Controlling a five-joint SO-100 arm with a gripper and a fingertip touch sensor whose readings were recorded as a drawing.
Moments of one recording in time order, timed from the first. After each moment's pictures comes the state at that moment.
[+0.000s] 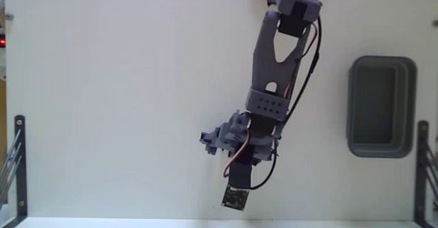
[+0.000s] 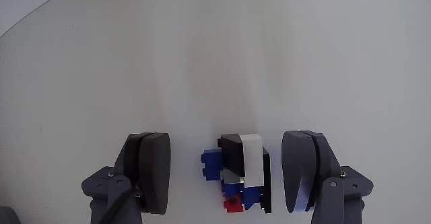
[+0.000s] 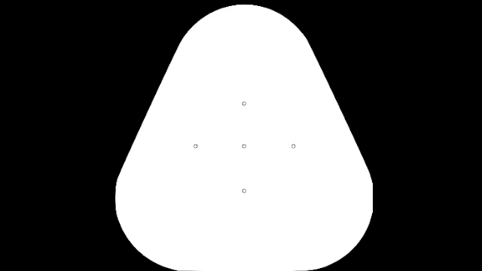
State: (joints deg) arm 13.6 68.5 71.5 58.3 -0.3
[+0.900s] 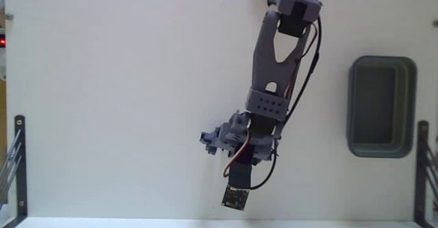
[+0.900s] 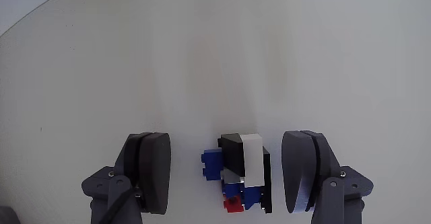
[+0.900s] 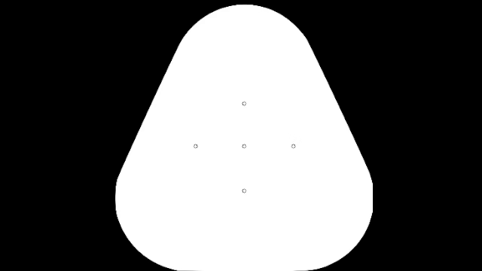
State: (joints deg) arm 13.6 68.5 71.5 58.3 -0.3
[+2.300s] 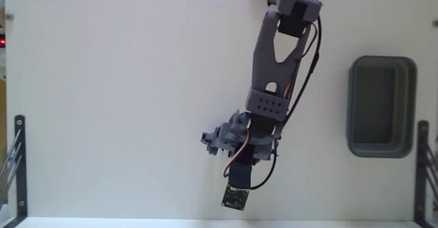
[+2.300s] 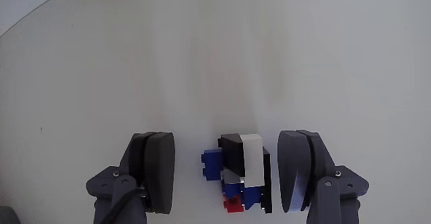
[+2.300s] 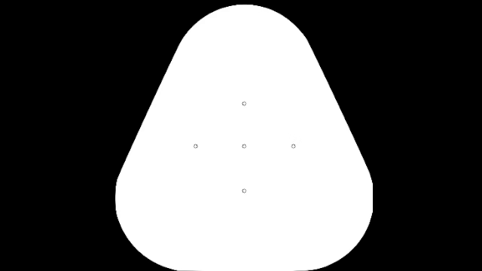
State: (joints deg) arm 13.6 68.5 71.5 58.3 -0.3
